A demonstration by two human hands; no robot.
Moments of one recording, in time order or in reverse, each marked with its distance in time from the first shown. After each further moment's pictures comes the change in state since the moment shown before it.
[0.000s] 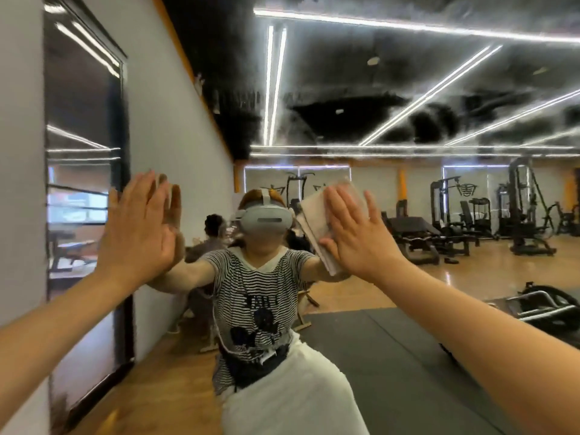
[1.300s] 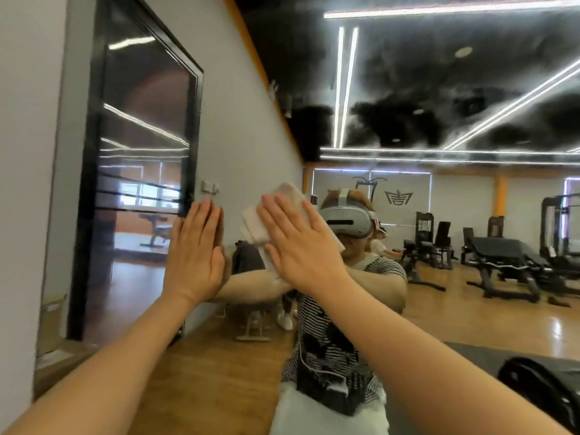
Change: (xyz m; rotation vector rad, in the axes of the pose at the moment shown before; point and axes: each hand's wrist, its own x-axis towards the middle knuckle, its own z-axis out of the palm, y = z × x) left_hand 0.003 0.167 0.050 0.050 -0.022 -0.161; right_hand 0.015 0.034 0.024 0.213 0.227 -0.212
